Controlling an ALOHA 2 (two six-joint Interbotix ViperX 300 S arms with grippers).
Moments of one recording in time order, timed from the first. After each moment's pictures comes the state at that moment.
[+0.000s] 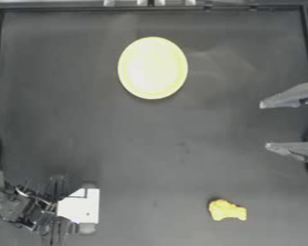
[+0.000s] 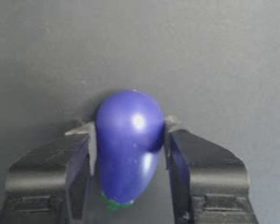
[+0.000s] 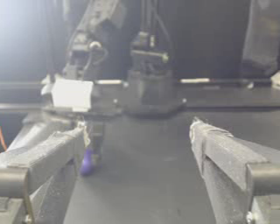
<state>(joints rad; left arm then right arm) -0.42 -0.05 0.79 0.20 0.43 -0.67 -0.03 -0.98 1.20 0.03 -0.25 0.00</state>
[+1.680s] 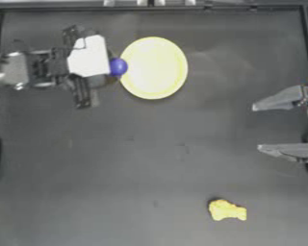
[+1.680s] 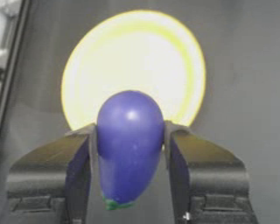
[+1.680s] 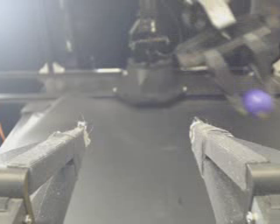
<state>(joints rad) 0.37 -0.20 0.61 0.48 0.32 -0.11 -0.03 -0.92 1.20 0.04 -0.28 0.00</state>
